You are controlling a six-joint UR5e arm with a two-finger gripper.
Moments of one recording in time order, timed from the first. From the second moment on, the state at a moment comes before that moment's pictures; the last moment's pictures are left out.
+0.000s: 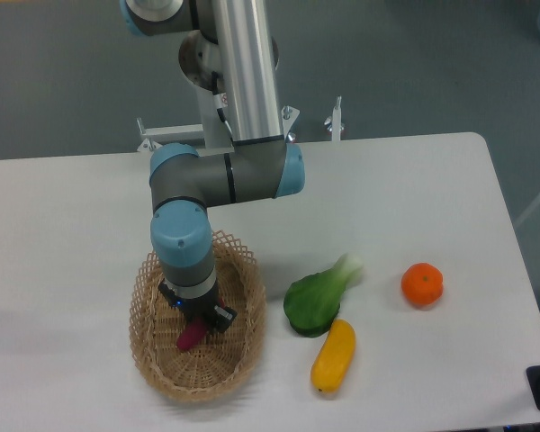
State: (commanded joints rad) arm 2.14 -2.10 -1.68 -0.83 1.55 0.70
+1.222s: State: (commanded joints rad) arm 2.33 -1.91 -1.66 -0.97 1.51 0.94
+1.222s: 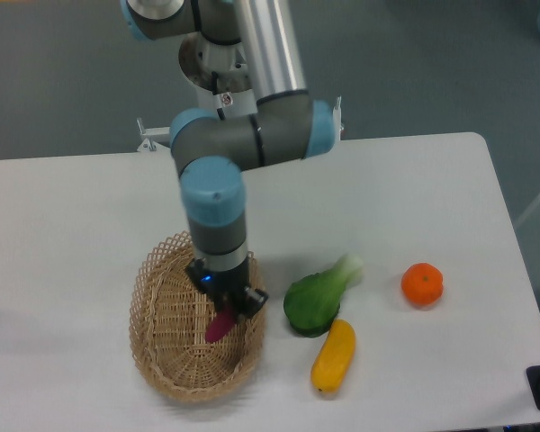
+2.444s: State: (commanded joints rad) arm 2.70 -1.78 -1.61 -1.23 1.49 1.45
